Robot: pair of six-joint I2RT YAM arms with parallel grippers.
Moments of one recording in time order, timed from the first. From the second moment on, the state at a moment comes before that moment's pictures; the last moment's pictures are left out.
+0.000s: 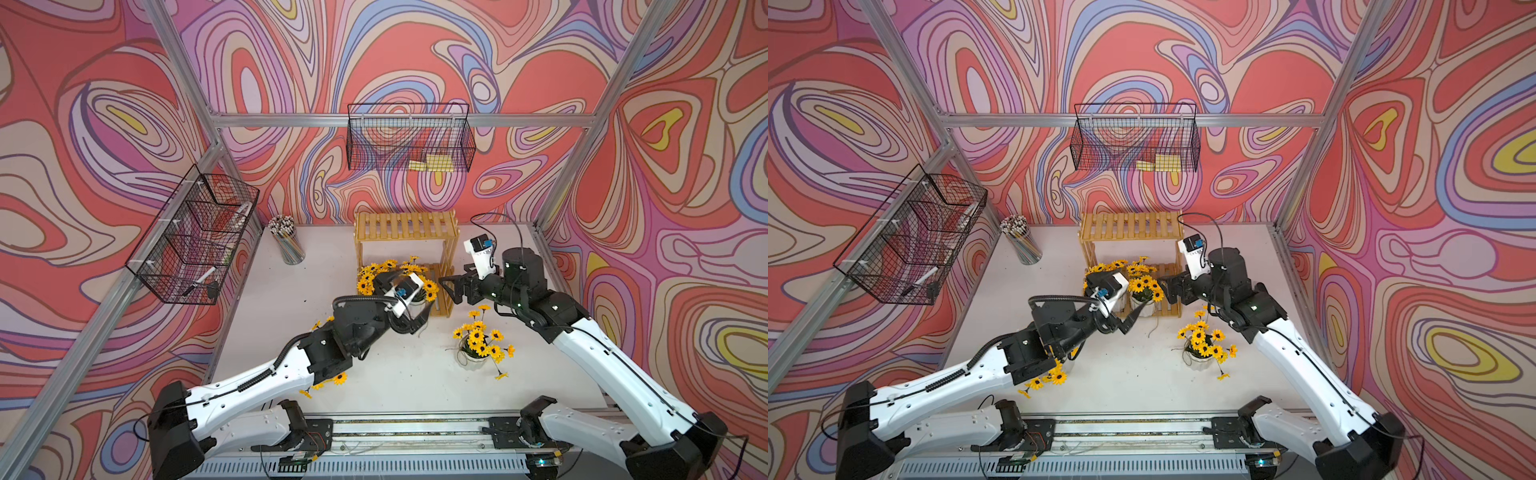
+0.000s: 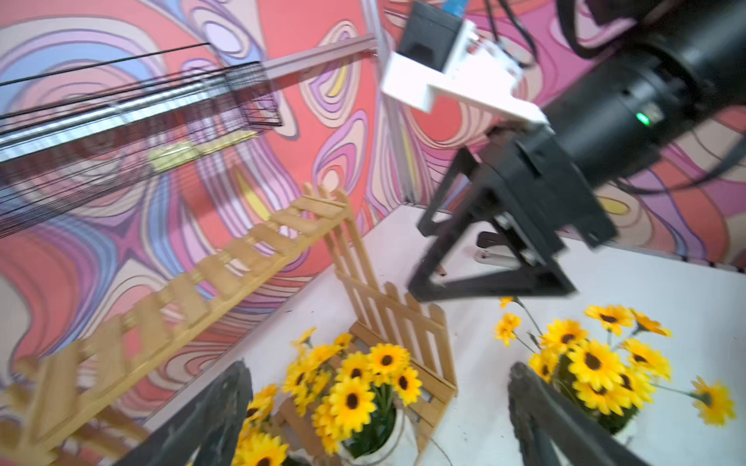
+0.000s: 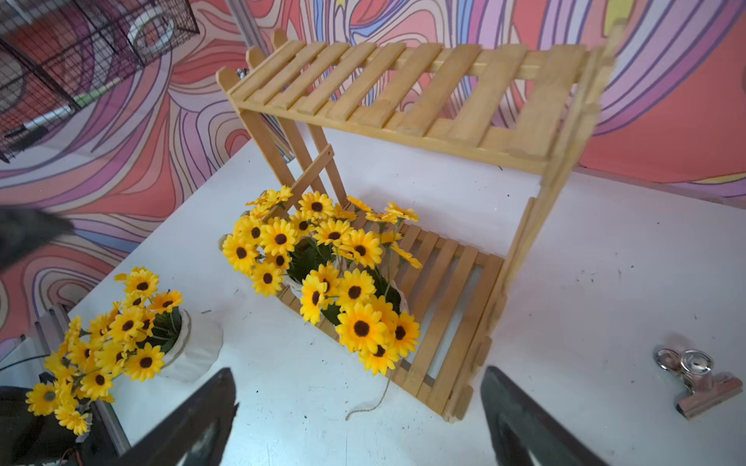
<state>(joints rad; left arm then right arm) -0.95 1.04 0.84 0.17 -0.24 0.21 0.52 1.11 1.09 -0.48 -0.18 0.09</state>
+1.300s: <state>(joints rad) -0.50 0.94 1.05 -0.23 -0.27 -0.11 0.69 1.45 1.08 -0.55 -0.06 0.32</state>
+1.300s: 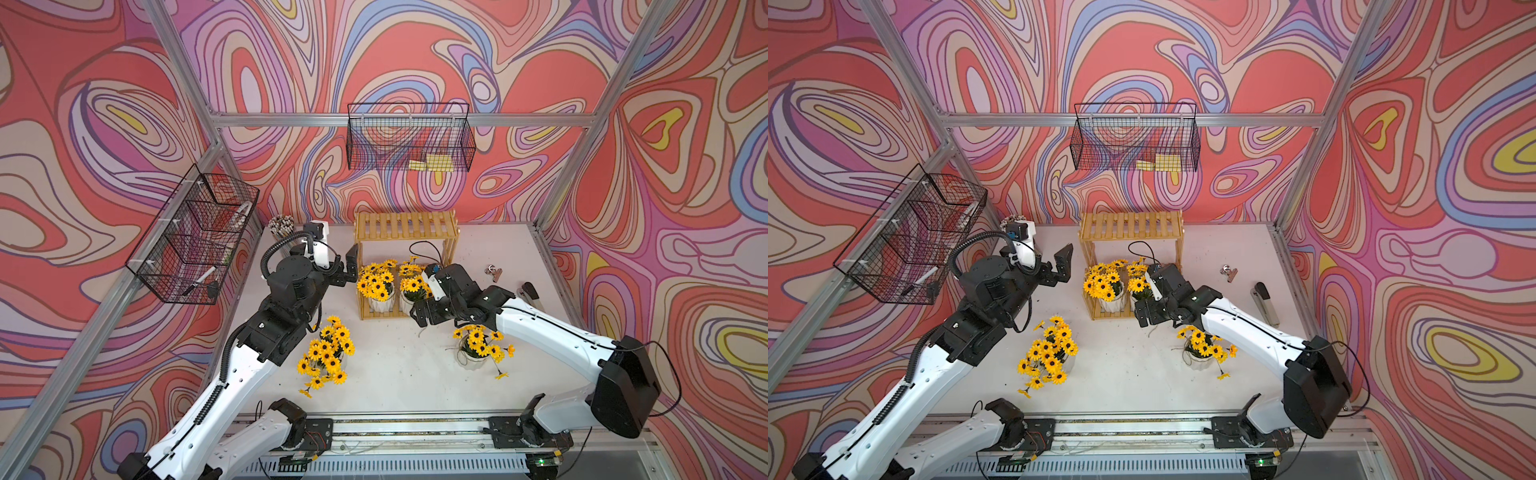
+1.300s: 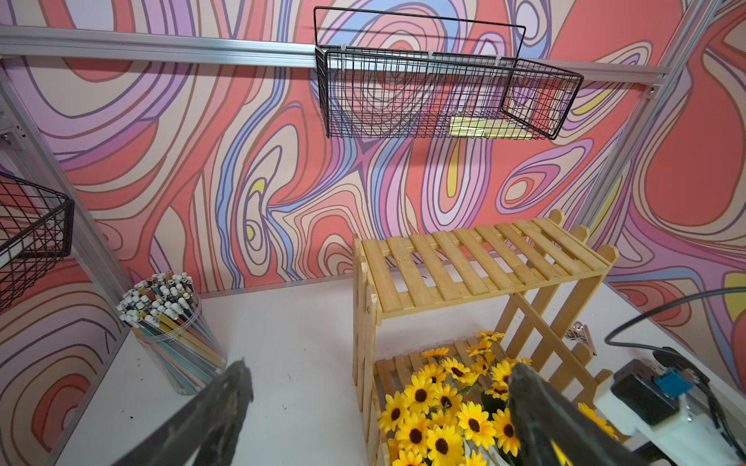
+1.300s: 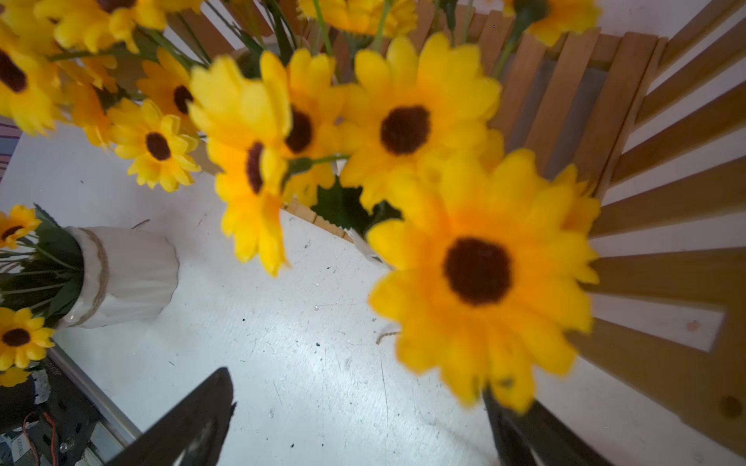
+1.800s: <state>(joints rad) -0.49 0.94 1.04 -0.23 -0.27 -0.11 0.69 1.55 1.09 -0.42 -0.01 0.34</state>
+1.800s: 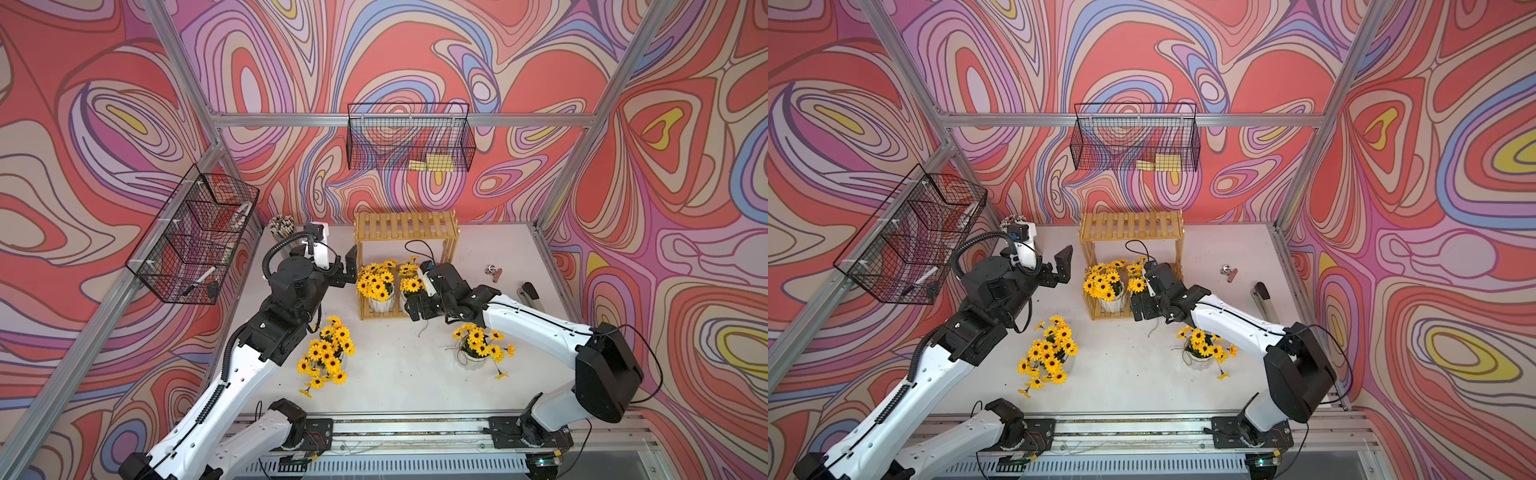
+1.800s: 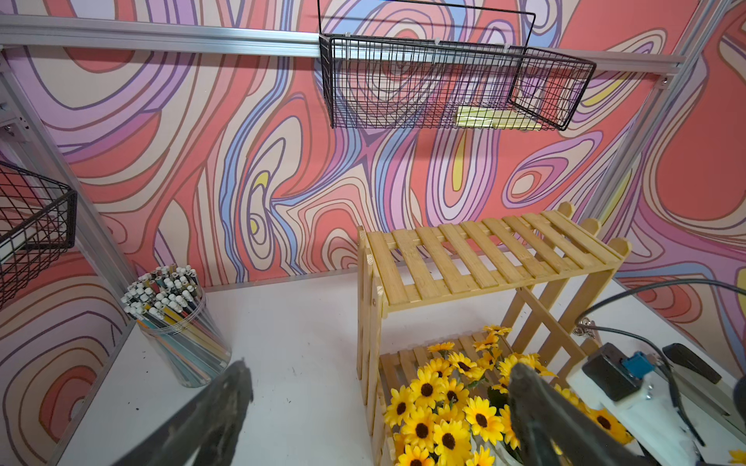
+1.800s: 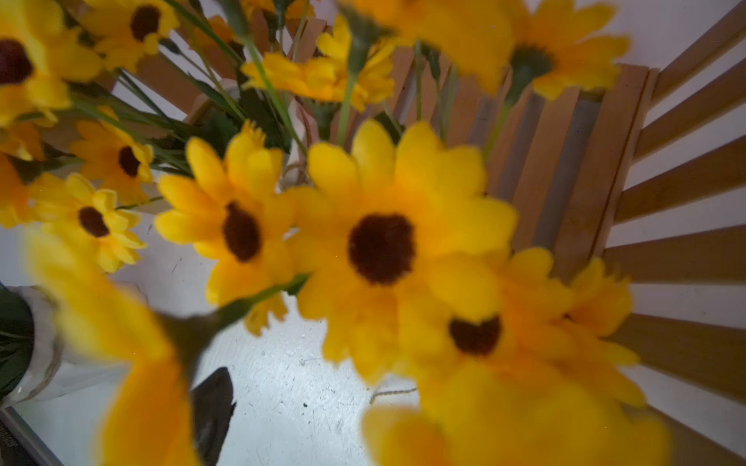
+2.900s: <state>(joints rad) -0.48 0.92 1.00 -0.23 -0.26 -0.11 0.69 1.69 1.17 -0.34 0.09 0.31</state>
